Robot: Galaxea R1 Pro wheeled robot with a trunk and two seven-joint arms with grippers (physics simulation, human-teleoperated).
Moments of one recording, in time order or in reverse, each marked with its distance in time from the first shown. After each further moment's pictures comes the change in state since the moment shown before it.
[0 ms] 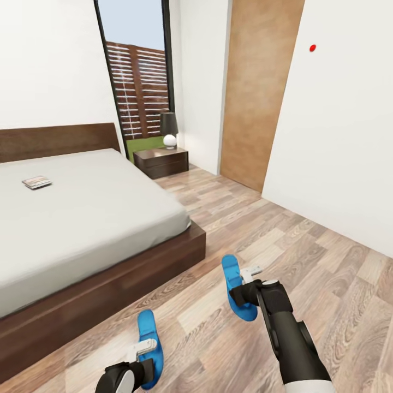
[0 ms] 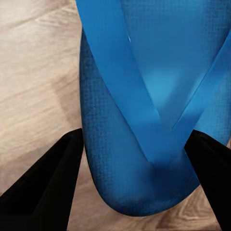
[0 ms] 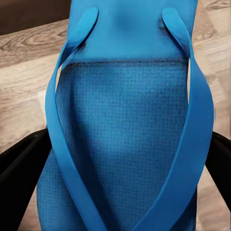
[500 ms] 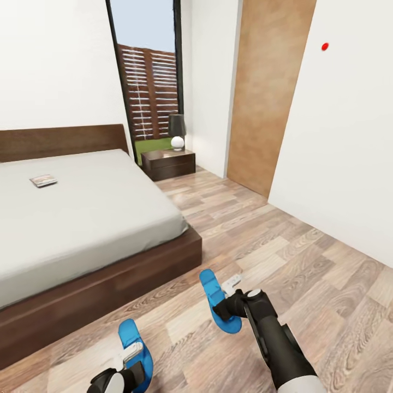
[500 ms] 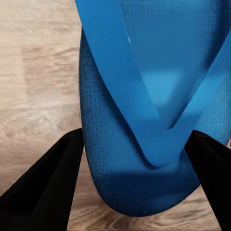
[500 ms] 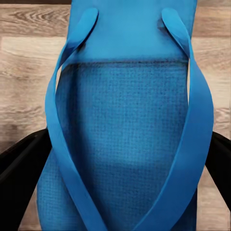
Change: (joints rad) left arm 0.031 -0.029 0.147 -0.002 0.133 -0.061 0.085; right arm -0.010 -0.012 0.100 0.193 0.010 -0.174 0.115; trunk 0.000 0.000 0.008
